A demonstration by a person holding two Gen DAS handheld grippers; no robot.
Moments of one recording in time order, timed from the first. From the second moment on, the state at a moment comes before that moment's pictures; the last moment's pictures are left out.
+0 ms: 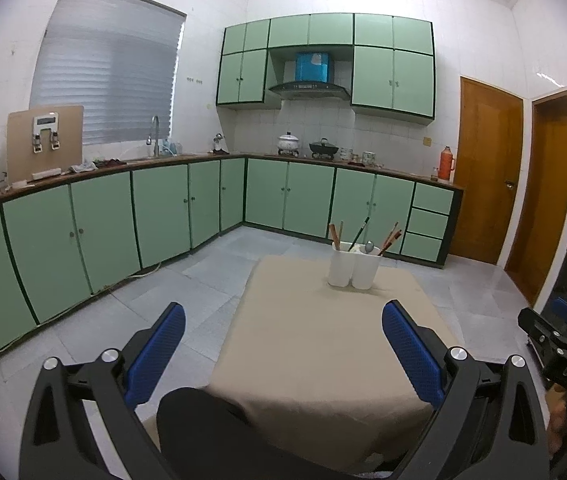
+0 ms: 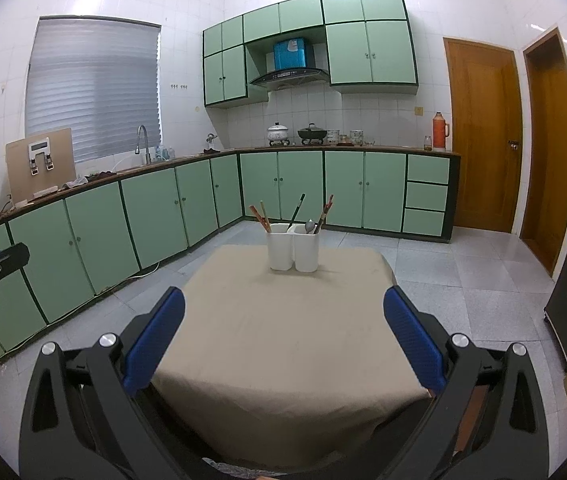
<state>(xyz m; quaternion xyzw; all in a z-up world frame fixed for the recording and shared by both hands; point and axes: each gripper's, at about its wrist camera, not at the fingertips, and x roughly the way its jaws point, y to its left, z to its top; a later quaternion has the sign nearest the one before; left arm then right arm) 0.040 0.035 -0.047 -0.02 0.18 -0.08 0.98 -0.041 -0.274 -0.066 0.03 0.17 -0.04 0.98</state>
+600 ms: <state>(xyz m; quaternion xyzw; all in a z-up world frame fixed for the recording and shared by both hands) 0.027 0.036 -0.042 -0.01 0.16 -0.07 0.98 -0.052 -0.277 -0.060 0.03 0.16 -0.05 0.99</state>
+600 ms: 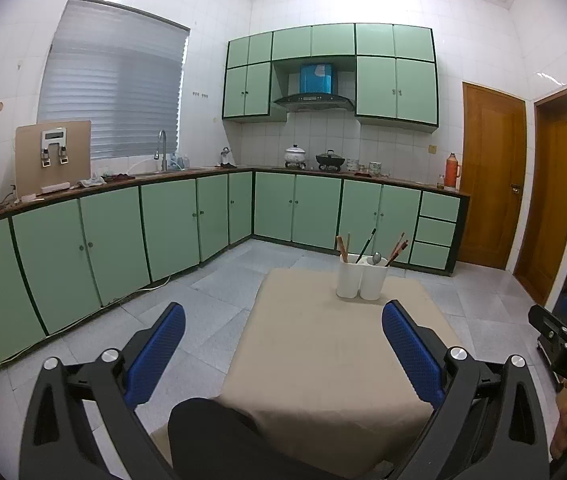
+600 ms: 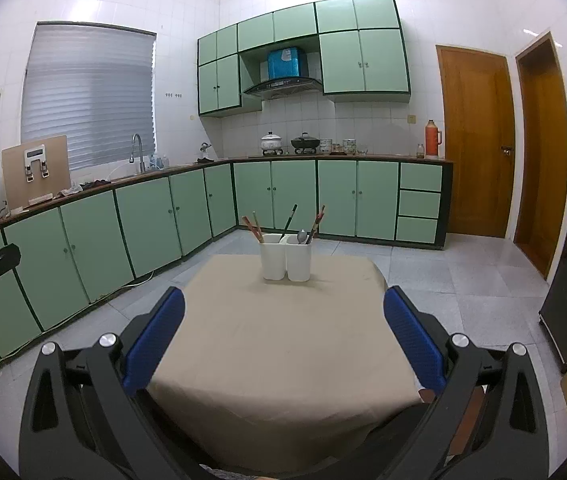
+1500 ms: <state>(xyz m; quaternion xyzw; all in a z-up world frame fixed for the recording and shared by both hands) 0.026 0.037 -0.040 -0.01 0.16 -0.07 0.98 -0.059 -0.280 -0.055 0.03 0.15 -0.06 0.99</state>
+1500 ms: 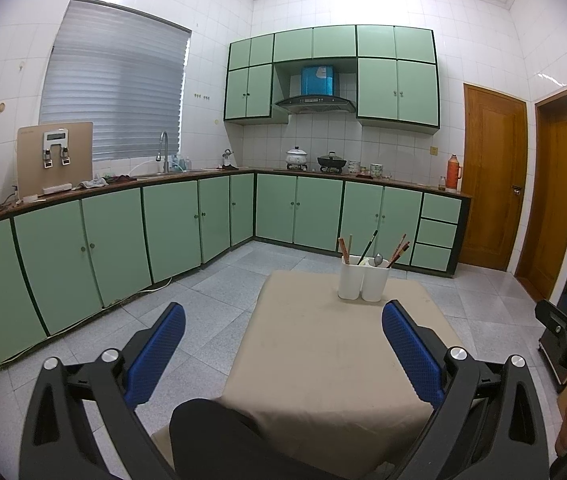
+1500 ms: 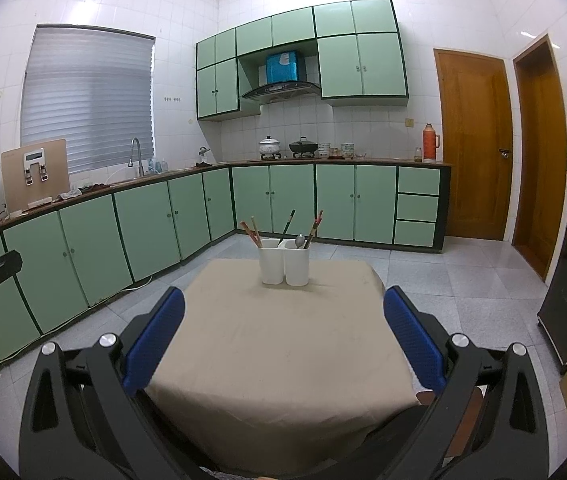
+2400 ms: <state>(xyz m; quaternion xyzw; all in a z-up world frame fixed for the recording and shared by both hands) 0.026 0.038 -0.039 -0.01 0.16 -0.07 0.98 -0.061 -0.280 -0.054 0.03 0.15 -0.06 0.99</state>
